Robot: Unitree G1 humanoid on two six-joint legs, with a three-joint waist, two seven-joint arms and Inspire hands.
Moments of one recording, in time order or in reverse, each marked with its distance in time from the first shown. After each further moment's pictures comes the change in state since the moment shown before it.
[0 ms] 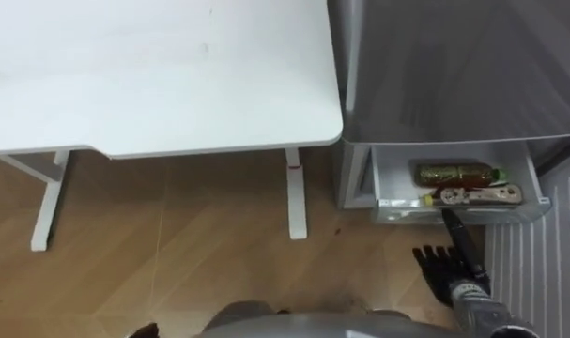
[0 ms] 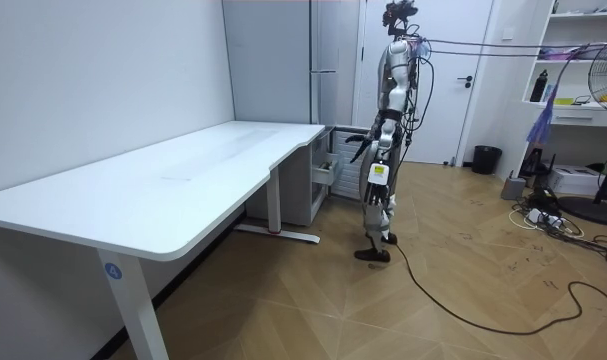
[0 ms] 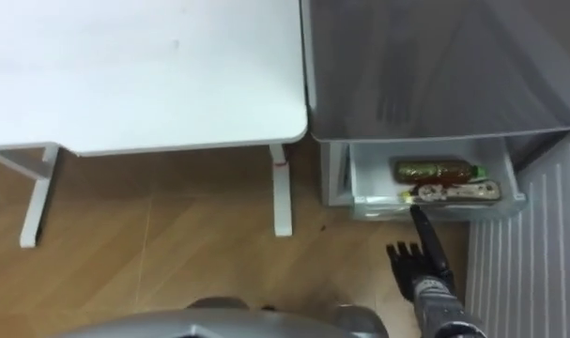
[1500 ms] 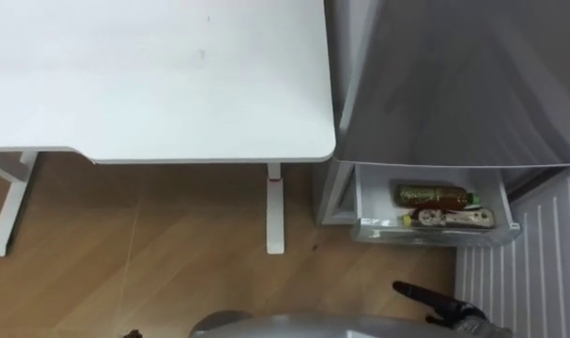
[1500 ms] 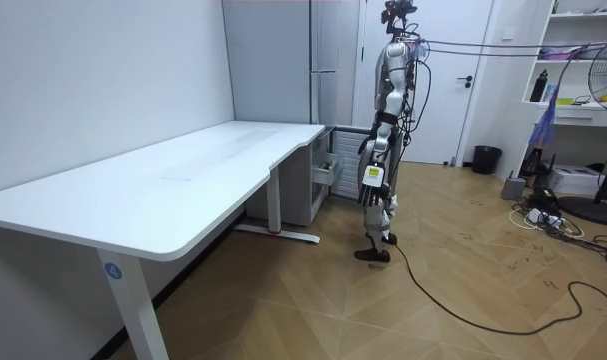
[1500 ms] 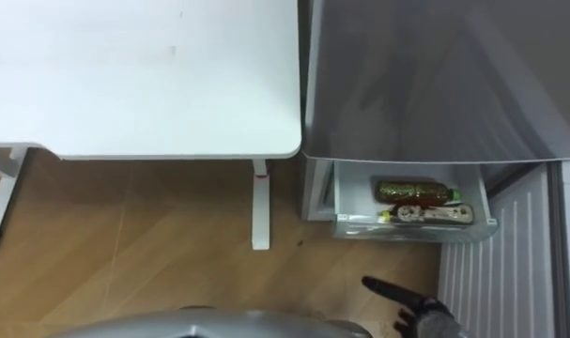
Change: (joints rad) left arm 0.101 0.013 -0.026 -0.094 -0.010 0.065 0.077; right arm 0.180 -0.041 0.197 -0.004 -0.744 0.045 -0.245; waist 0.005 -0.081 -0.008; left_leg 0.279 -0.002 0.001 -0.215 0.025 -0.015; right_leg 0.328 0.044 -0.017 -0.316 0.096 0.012
